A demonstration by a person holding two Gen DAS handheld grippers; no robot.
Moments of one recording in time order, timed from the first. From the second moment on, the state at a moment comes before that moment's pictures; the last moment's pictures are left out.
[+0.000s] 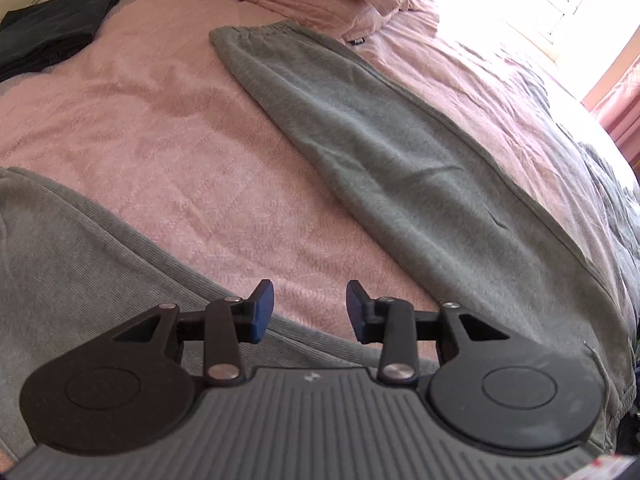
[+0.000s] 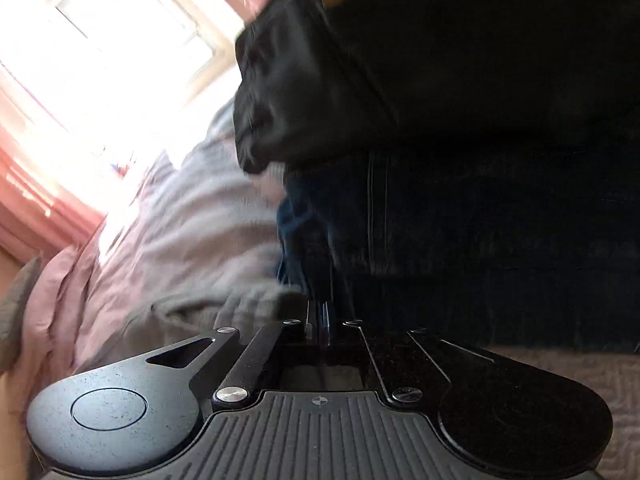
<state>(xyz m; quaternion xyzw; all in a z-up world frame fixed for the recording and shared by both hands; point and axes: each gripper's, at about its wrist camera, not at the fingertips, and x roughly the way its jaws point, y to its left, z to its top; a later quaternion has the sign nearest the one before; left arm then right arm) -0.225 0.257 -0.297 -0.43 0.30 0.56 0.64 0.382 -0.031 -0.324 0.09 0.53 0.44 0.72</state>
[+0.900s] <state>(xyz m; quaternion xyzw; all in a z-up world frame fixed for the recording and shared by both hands) -0.216 0.232 -0.304 -0.42 0.32 0.56 0.64 0.307 -0.047 -0.313 -0.03 0.50 0.50 0.71</state>
